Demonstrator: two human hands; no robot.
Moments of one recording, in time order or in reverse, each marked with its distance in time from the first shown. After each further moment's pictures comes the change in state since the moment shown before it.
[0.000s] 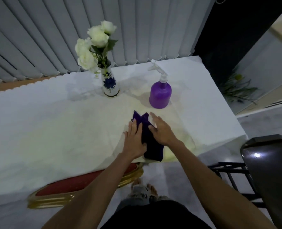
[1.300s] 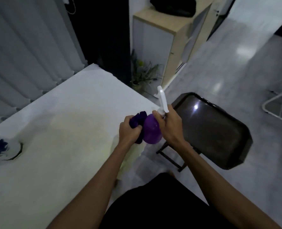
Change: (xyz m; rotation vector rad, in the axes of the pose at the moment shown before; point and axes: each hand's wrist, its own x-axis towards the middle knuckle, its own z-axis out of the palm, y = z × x) left_hand 0.047 0.256 0.064 -0.575 -0.257 0.174; right_hand -0.175 0.128 -0.158 0.256 0.987 0.453
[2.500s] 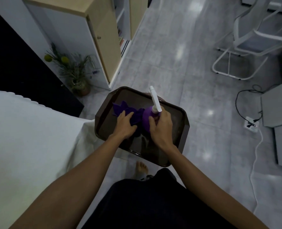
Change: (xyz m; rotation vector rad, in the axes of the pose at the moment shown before) left_hand 0.080 0.052 0.318 0.758 -0.504 0.221; right_hand 0.042 0.189 -0.196 -0.029 0.218 0.444
